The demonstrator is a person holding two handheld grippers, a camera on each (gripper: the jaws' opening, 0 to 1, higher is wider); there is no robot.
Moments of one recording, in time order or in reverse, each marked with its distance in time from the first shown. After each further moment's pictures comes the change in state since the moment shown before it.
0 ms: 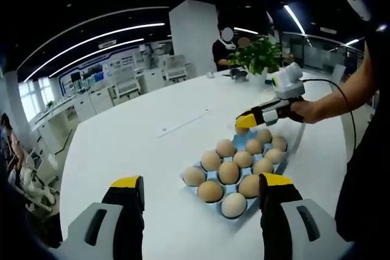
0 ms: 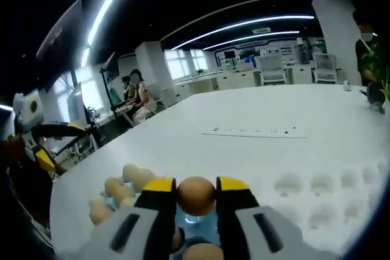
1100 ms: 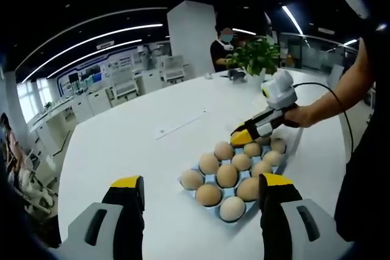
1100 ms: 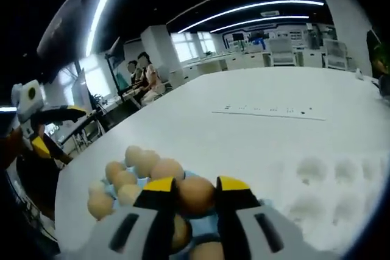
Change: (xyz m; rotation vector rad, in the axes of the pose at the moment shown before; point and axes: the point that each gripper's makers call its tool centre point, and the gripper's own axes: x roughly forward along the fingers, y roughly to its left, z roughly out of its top) left arm 0.006 -0.004 0.005 0.006 -0.009 -0.022; right arm 0.016 0.008 -0.028 0.011 0.131 0.072
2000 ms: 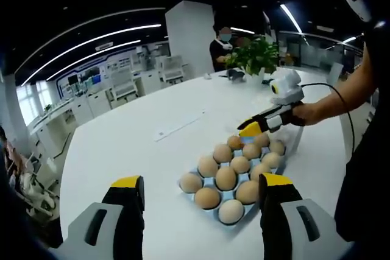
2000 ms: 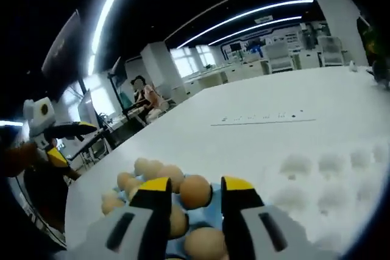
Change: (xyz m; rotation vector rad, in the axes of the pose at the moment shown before) left arm 0.001 -0.004 0.007 0.016 0.001 0.002; right arm -0.045 -0.014 0.011 0.082 -0.135 -0.002
